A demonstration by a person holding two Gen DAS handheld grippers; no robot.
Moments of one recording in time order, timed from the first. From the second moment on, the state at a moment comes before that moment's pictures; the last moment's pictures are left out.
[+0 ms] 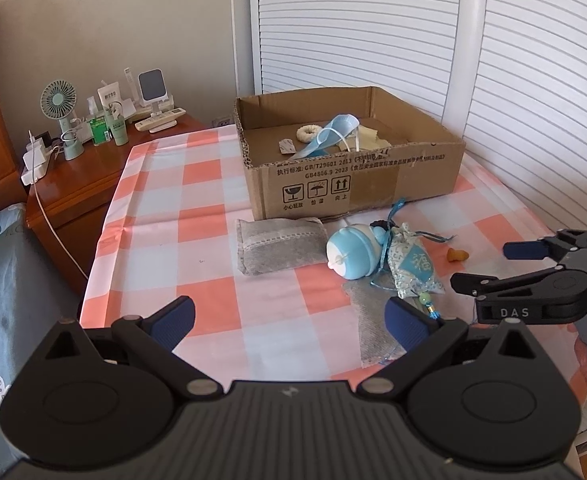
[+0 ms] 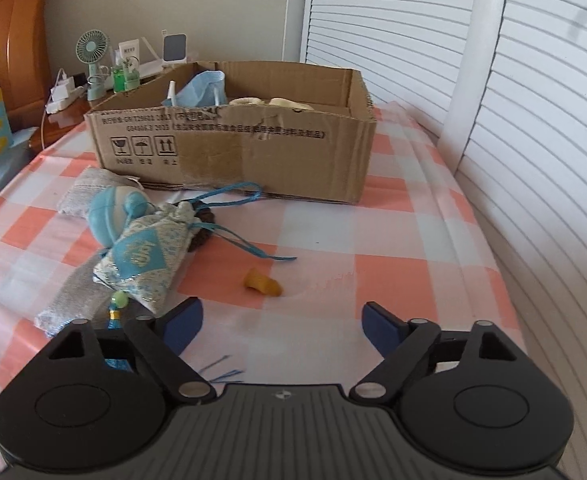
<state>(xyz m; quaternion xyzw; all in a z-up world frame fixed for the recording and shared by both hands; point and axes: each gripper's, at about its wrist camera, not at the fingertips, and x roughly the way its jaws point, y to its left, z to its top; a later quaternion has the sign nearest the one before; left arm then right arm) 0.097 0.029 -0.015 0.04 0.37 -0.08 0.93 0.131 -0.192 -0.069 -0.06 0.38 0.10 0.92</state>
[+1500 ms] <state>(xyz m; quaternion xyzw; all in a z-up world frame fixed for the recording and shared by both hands) 0.191 -0.018 -0.066 0.11 0.36 -0.24 0.89 0.143 -0.202 -0.079 -0.06 0.35 0.10 0.93</state>
